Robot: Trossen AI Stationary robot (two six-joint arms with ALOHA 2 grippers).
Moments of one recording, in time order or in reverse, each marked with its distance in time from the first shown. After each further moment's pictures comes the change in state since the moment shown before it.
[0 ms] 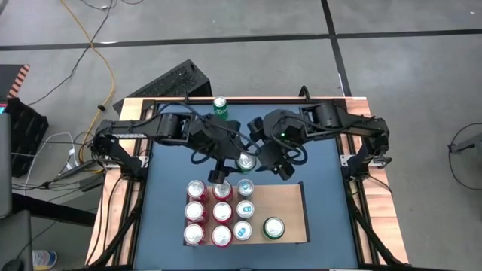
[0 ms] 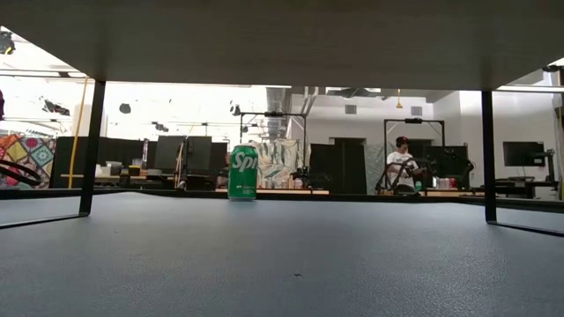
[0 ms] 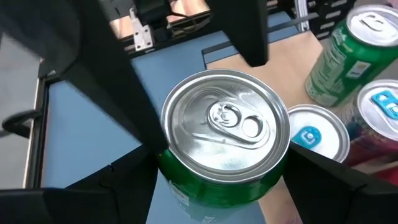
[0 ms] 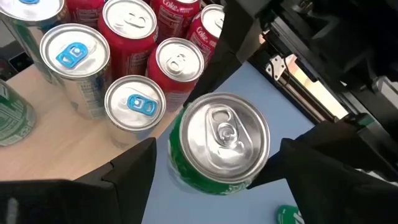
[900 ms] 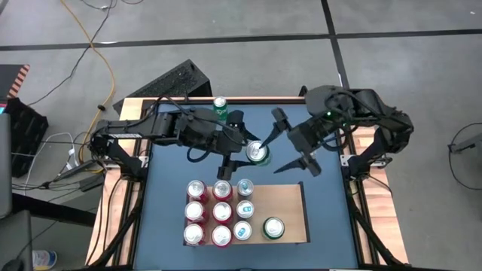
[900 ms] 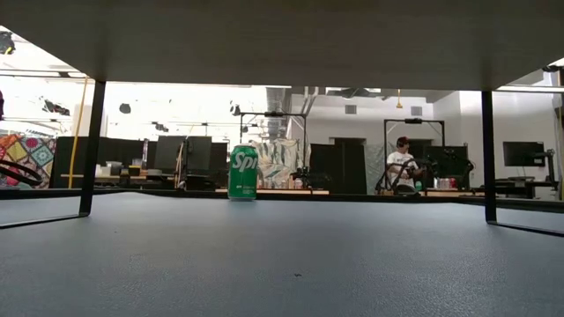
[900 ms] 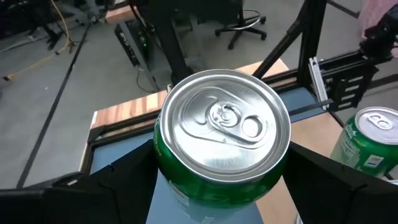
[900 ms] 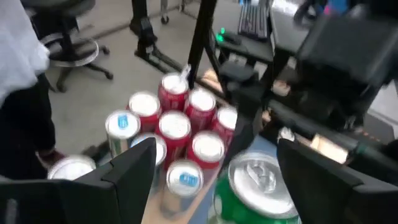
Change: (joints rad) left arm -0.014 -0.007 0.037 0.248 -0.077 0.024; right arm -0.014 -0.167 0.000 0.125 -0.239 0.209
